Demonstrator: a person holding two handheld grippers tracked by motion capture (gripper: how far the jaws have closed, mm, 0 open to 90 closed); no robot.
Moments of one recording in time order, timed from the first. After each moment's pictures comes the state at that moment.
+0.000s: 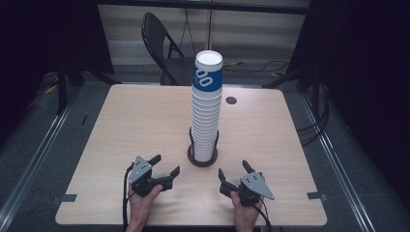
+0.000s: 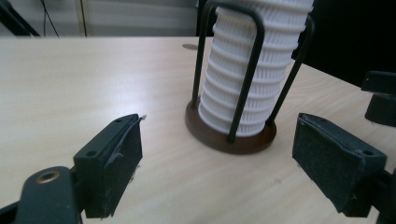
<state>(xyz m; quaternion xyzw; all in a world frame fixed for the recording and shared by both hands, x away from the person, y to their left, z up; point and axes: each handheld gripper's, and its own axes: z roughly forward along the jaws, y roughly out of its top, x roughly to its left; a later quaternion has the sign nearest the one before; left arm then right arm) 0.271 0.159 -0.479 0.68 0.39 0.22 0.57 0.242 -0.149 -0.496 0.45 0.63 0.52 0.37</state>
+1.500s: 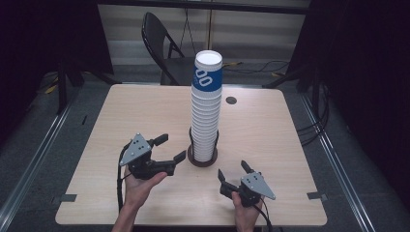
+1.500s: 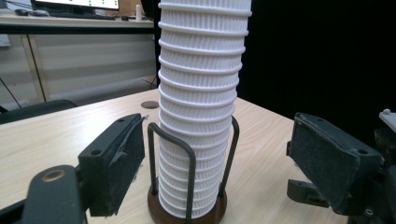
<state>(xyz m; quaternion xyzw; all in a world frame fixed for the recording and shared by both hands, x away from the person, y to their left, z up) 0.278 0.153 -0.390 0.69 0.30 0.20 0.62 0.242 -0.151 -0.496 0.44 0.64 0.53 0.35</state>
